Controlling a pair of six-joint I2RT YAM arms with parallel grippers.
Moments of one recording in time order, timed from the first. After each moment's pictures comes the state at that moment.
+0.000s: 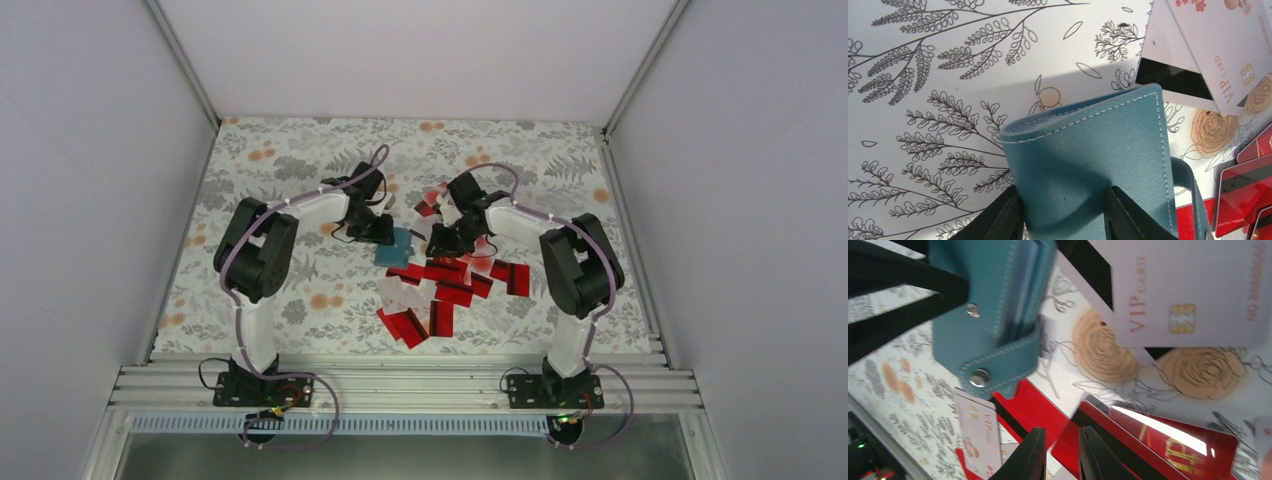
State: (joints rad) left arm -0.47 1.99 1.33 -0.62 0.30 -0.24; right arm 0.50 1.88 1.21 -0.61 -0.47 0.36
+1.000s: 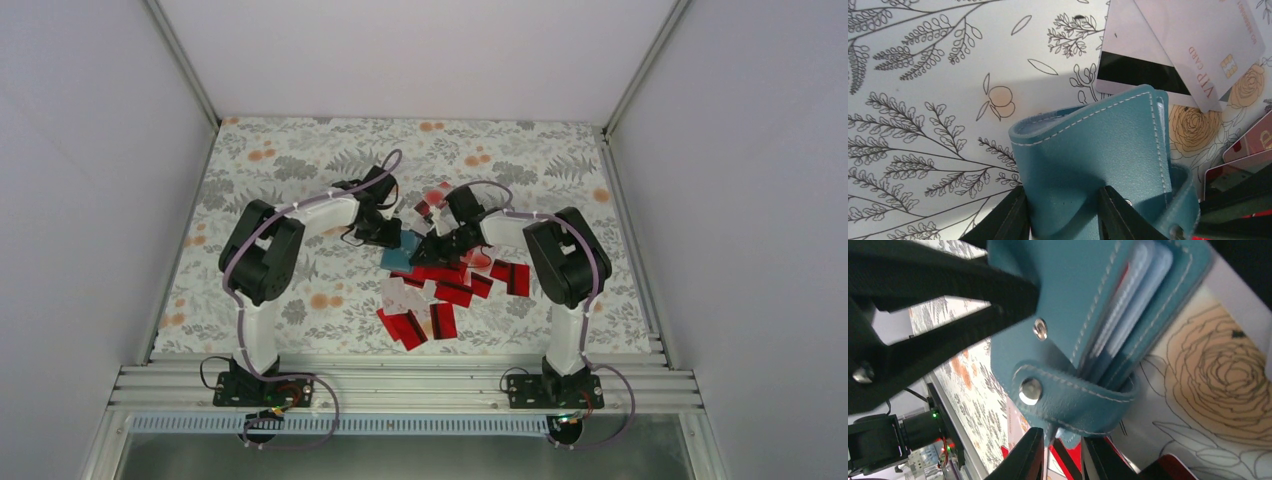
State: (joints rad) left arm -0.54 1.99 1.35 -0.63 0.24 -0.27; right arm 0.50 1.97 1.10 -0.31 -0.80 0.42
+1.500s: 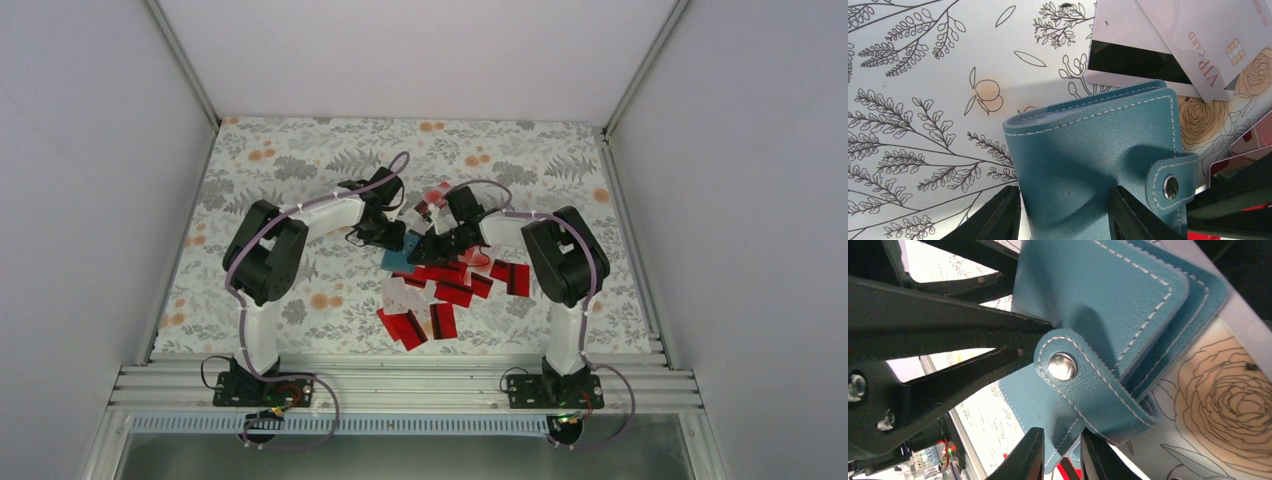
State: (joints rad) left arm -0.57 2.01 1.38 -0.68 0.19 -0.25; right arm 0.50 1.98 1.10 -0.25 -0.81 0.43
